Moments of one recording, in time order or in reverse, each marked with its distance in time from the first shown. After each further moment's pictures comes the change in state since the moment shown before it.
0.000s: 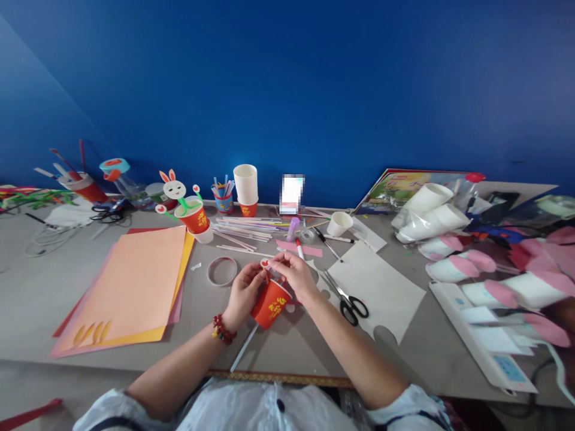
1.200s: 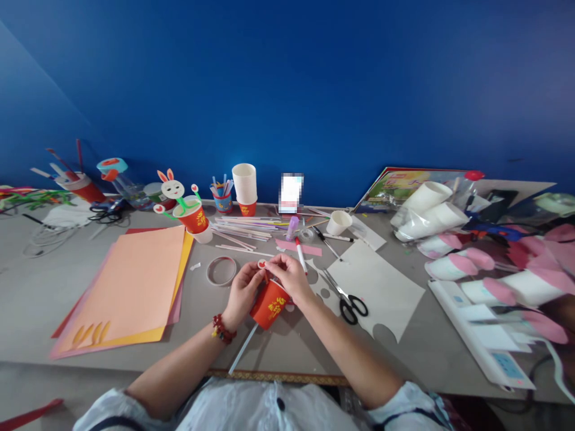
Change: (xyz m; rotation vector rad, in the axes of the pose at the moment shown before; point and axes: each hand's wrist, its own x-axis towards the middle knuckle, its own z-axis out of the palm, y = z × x) left_hand -0.003 0.008 0.004 0.024 -0.003 -0.007; right_hand 0.008 0.030 0.002 -0.200 0.055 -0.111
